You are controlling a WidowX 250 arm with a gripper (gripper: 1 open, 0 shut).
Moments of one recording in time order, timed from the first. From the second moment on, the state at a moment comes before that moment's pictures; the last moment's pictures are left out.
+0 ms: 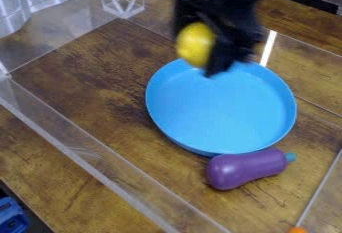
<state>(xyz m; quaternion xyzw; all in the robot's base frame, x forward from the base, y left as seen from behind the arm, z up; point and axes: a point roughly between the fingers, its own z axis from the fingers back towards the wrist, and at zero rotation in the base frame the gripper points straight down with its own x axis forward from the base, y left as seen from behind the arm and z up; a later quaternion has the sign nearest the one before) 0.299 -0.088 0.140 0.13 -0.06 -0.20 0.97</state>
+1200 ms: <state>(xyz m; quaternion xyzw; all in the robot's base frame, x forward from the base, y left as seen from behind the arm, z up) 0.324 -0.101 0.077 0.12 -0.08 -0.17 0.98</state>
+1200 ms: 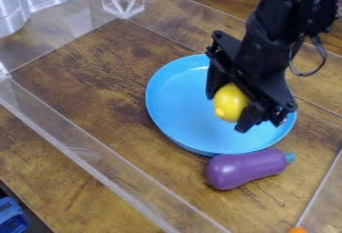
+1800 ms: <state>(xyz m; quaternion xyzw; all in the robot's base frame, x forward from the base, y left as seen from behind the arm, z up) 0.314 -0.082 0.080 0.14 -0.07 -0.05 0.99</state>
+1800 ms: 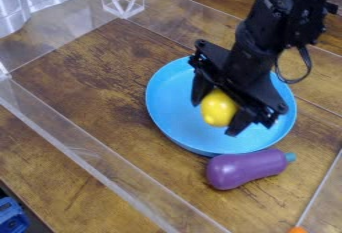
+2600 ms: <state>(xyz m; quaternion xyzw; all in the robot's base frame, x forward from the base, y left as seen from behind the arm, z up) 0.324 -0.061 0.097 0.13 -0.09 -0.04 0.99</state>
